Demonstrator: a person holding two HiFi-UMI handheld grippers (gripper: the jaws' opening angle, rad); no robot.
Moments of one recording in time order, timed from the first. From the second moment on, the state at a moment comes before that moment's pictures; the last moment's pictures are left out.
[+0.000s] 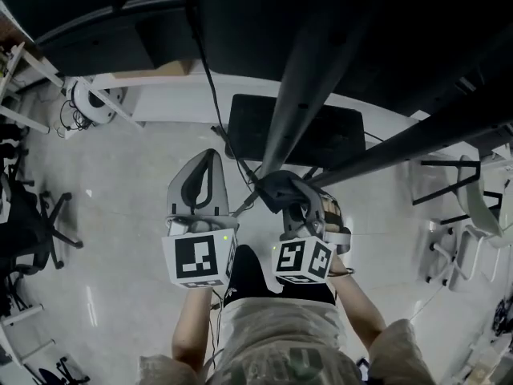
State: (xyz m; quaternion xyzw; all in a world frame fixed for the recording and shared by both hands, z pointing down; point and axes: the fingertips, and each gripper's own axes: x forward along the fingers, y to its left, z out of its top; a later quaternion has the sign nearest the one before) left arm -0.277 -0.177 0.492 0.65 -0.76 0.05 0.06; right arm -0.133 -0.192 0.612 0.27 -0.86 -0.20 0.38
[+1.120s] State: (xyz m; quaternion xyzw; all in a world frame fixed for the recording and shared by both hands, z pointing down) left arm -0.149 -0.148 0.247 0.72 -0.69 -0.01 -0.08; right arm 0.011 -0.185 0.283 0.48 -0.87 0.00 -0.02
